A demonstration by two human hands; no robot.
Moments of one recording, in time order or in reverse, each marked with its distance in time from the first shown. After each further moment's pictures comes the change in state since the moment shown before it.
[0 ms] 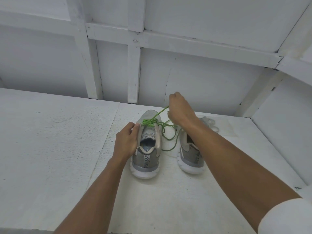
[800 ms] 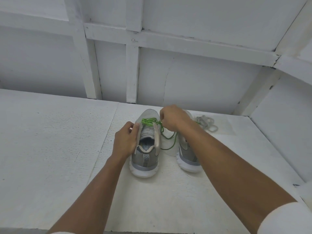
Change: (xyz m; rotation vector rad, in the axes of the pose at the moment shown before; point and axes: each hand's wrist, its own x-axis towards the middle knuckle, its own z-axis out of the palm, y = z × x) left_hand 0.000 0.002 -0.001 0.067 -0.008 -0.008; right_hand -0.013 -0.005 0.008 -0.009 -0.278 0.000
